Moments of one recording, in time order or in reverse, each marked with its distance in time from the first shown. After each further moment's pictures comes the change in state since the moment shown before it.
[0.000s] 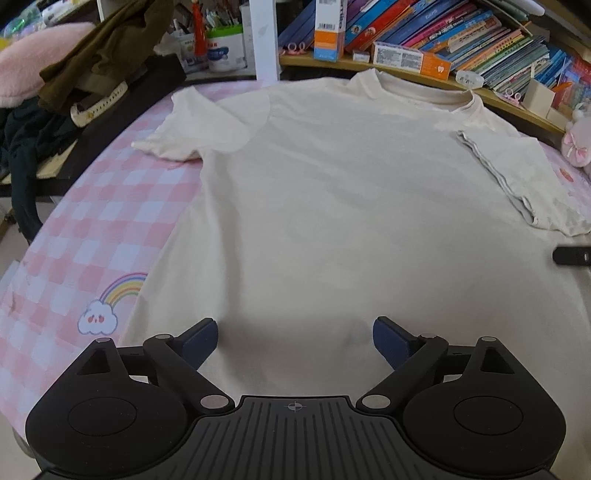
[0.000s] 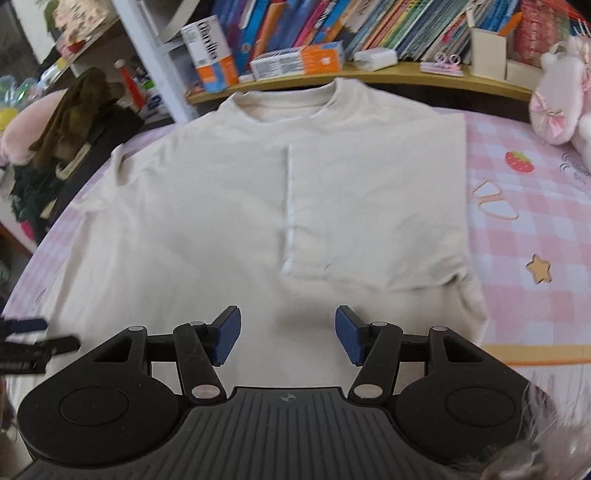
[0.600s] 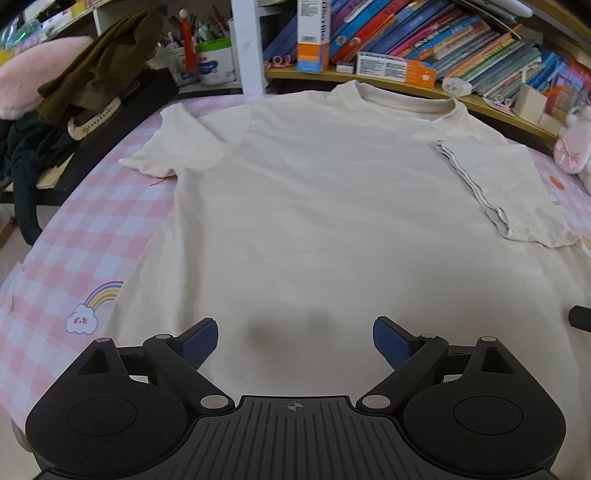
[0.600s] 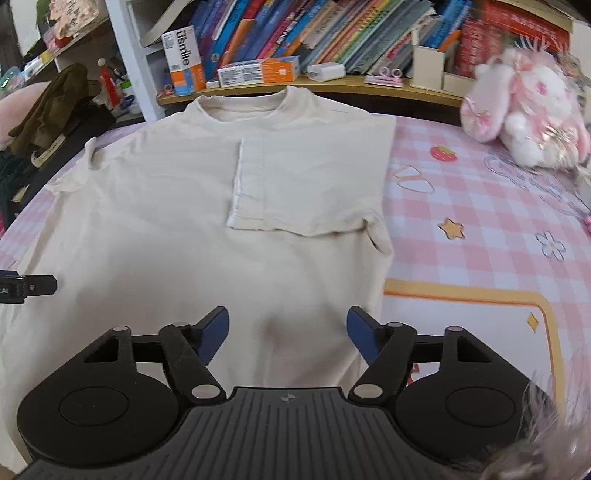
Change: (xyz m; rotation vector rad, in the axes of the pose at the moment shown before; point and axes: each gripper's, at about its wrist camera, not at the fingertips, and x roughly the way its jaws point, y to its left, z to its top) left arm -0.014 -0.038 0.007 0.000 -0.011 0.014; right arm -0.043 -0.015 -0.052 -0.018 -0.069 -0.172
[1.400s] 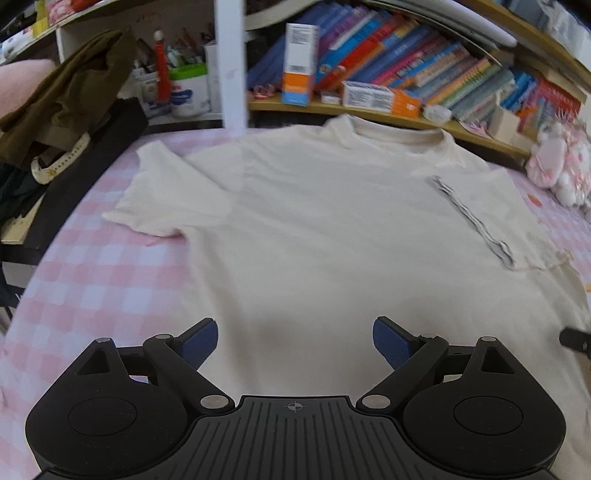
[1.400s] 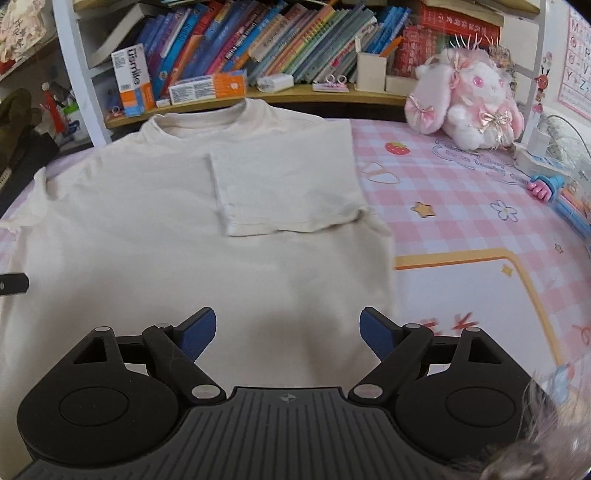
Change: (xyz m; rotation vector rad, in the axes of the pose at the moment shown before) left arm 0.024 0.080 0.045 0.078 -0.076 -0.175; right arm -0.005 0.077 -0.005 0.143 -0.048 -0.247
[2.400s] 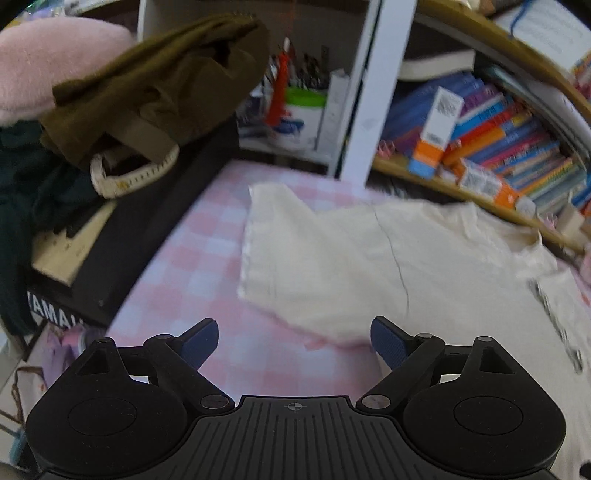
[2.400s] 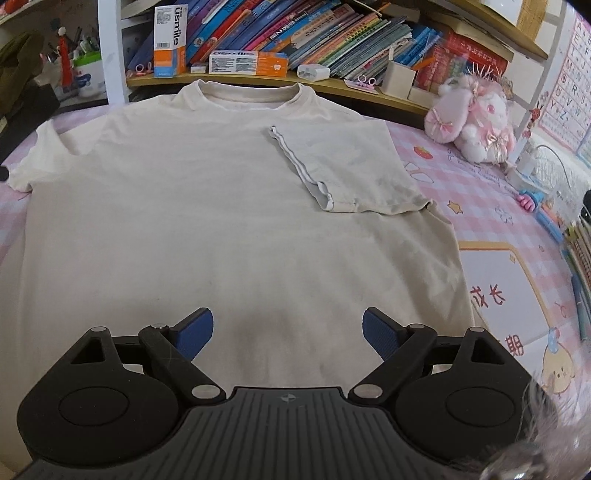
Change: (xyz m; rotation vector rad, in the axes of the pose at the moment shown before) left arm 0.036 0.151 0.055 -0.177 -0.115 0.005; right arm -0.009 0.126 -0.014 -0.071 0.057 -0.171
